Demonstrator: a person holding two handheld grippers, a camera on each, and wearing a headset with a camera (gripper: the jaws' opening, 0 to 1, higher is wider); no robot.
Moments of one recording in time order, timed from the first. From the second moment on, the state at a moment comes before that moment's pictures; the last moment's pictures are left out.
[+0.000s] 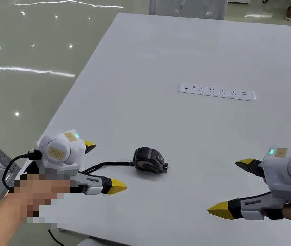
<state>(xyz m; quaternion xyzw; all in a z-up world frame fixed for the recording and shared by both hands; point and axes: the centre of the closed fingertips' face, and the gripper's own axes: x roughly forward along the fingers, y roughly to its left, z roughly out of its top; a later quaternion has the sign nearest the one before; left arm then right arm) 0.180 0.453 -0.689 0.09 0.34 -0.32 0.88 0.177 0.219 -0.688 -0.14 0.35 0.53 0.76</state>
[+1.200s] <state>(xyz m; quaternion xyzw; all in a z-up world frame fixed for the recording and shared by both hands) 0.218 0.408 -0.727 0.25 0.32 -0.41 0.82 0.200 0.281 -0.732 -0.20 0.33 0.58 0.72</state>
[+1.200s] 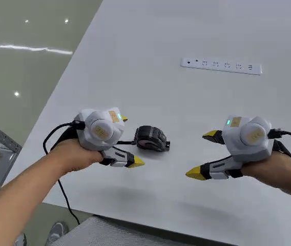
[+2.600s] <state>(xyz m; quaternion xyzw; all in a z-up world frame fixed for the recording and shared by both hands) 0.253 0.383 -0.768 0.33 0.32 -0.47 0.76 0.238 0.326 -0.806 -0.26 0.31 0.61 0.68</state>
